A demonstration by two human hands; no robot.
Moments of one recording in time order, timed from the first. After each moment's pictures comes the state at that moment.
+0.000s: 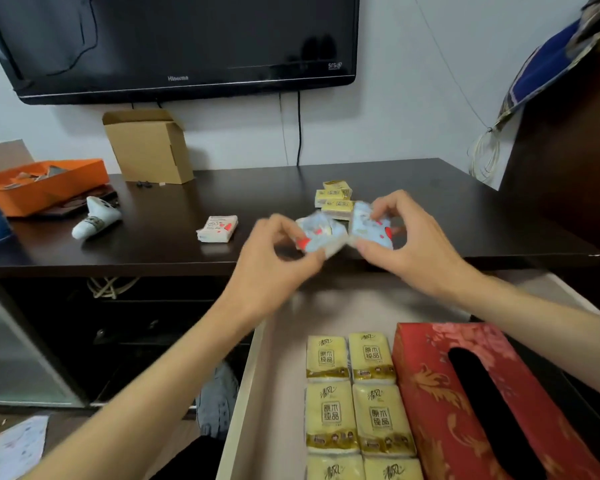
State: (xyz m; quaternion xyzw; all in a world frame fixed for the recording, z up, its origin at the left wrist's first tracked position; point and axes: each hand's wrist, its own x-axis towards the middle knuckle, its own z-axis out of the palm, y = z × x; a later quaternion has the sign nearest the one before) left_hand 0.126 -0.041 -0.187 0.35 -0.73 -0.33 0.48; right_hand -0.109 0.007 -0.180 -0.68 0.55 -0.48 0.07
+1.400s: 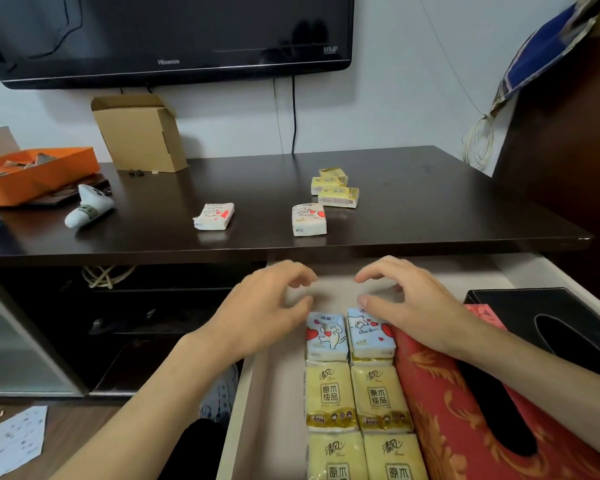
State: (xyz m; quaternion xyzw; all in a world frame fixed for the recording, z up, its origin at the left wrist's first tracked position) left_hand 0.152 -0.018 -0.217 0.36 -0.89 -0.13 0.25; right_hand -0.091 0.060 -0.228 -0.69 0.63 -0.34 0.13
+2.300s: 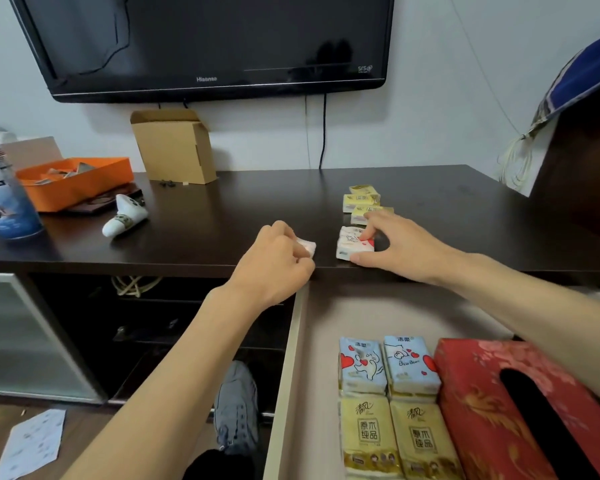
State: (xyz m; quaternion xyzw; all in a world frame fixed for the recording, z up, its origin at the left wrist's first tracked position) left_hand 0.159 -0.091 -0.179 0.47 -0.85 -0.08 0.24; right_hand -0.086 -0.065 -0.176 -0.73 0.63 -0.26 0.08
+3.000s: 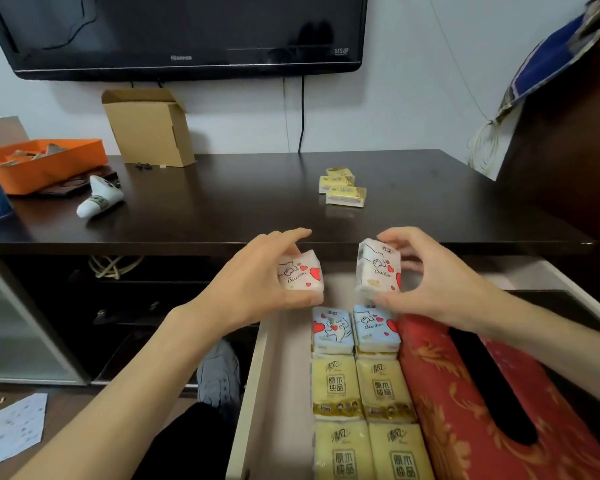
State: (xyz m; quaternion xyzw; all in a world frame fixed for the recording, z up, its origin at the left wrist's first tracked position) left_hand 0.172 -0.029 -0.193 0.38 -0.88 -0.14 0.24; right_hand -0.103 0.062 -0.199 -0.69 0.60 -0.36 0.17
